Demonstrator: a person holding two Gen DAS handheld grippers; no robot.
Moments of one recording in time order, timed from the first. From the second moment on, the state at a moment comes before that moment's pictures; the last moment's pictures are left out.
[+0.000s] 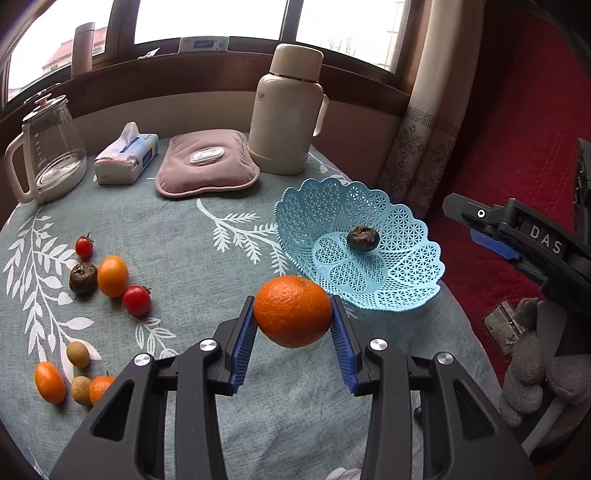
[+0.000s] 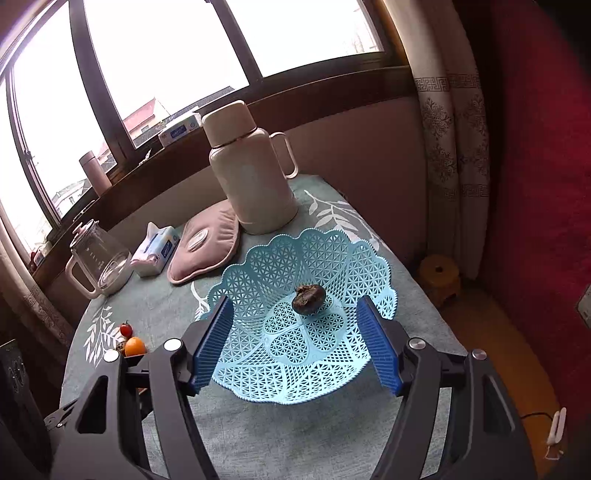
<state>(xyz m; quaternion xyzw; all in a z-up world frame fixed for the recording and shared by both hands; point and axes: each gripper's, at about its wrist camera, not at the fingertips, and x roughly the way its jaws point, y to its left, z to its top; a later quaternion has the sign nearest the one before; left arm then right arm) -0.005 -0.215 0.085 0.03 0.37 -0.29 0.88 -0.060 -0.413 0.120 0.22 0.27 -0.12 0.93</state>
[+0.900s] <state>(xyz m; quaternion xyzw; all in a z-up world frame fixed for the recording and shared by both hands) 0.034 -0.257 0.086 0.02 0.37 -0.28 0.89 -0.079 -0.443 0.130 0.26 0.24 -0.15 0.92</state>
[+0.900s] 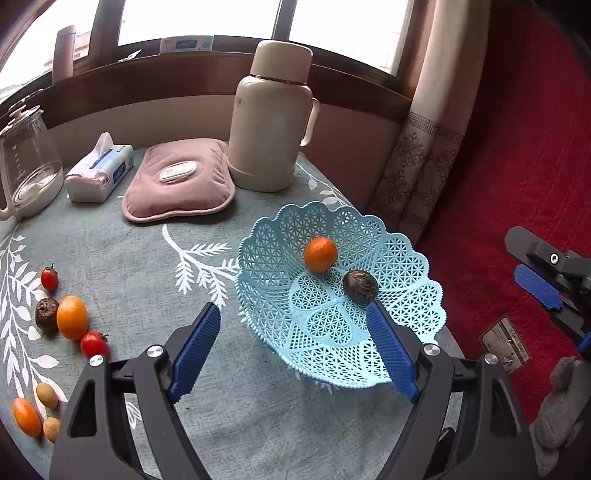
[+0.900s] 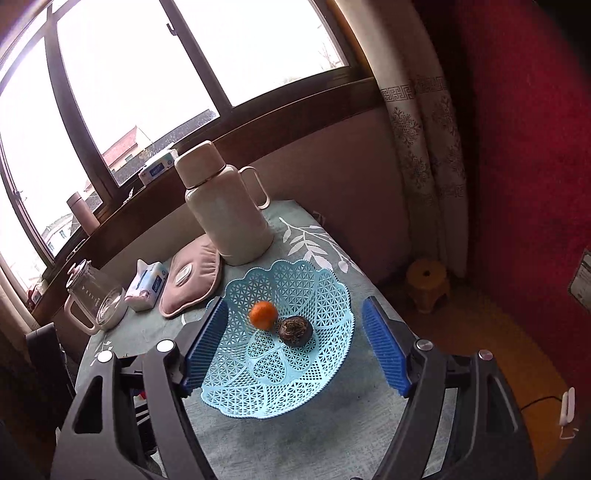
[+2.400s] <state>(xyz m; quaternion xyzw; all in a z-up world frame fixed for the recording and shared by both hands) 0.029 0.017 0.108 -0.06 0.34 -0.06 0.94 -0.087 -0.324 0.152 0.17 0.23 -0.03 0.96</state>
